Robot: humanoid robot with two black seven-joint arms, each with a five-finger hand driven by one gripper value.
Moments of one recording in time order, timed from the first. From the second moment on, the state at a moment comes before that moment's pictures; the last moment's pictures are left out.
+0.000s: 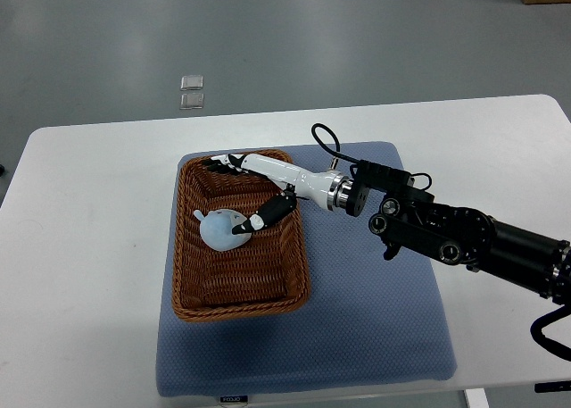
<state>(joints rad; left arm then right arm) 0.04 0.00 -0.12 -0.11 0.07 -0.05 -0.03 0.87 -0.10 0.36 0.93 -1.07 0.07 0.33</state>
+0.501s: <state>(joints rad) 0.04 0.00 -0.12 -0.11 0.07 -0.05 -0.03 0.80 -0.23 0.50 0.89 -0.44 0.20 0.24</state>
